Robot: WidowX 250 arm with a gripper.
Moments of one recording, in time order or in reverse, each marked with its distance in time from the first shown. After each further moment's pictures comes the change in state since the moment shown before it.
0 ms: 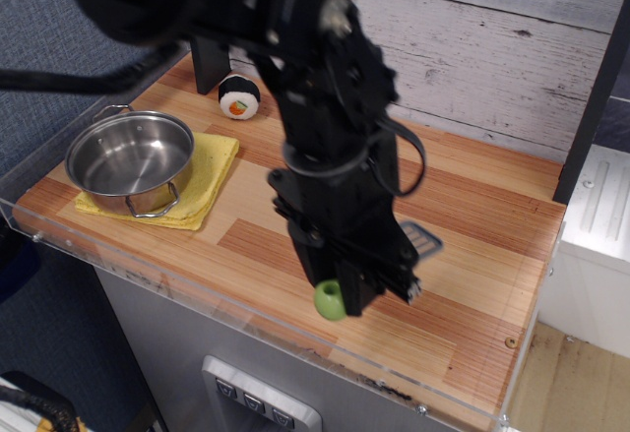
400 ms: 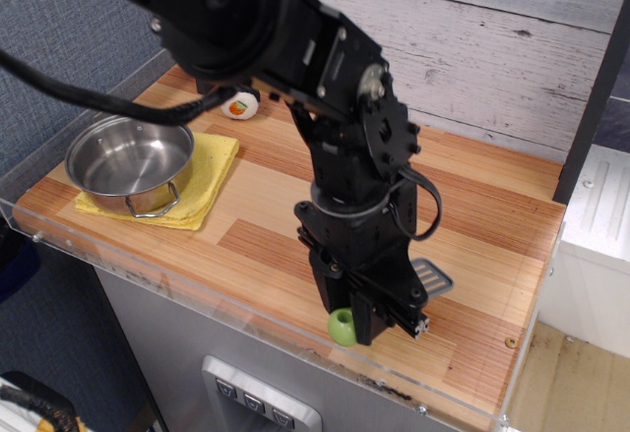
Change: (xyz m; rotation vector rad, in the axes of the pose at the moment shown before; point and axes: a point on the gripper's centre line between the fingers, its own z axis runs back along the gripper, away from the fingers) arm 0.003 -0.001 -0.035 -0.006 0.045 -0.076
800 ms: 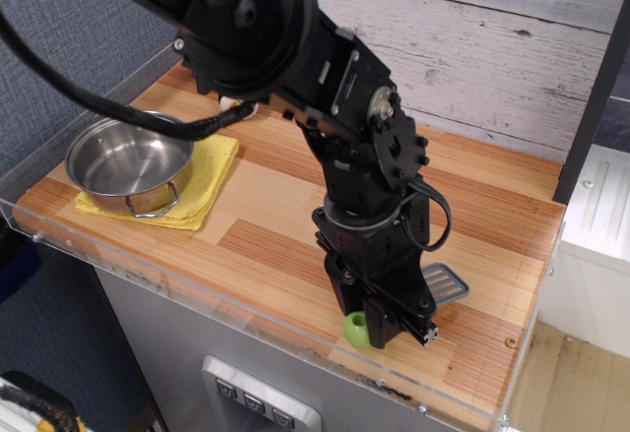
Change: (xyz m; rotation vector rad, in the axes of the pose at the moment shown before) arm 0.009 -0.002 -0.010 -0.002 -0.043 -0.062
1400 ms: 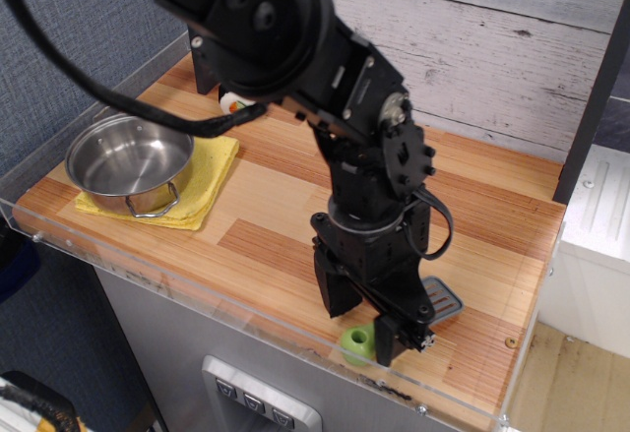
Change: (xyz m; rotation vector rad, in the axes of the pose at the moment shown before) arm -0.005 0.000 -0.003 0.013 0.071 0.017
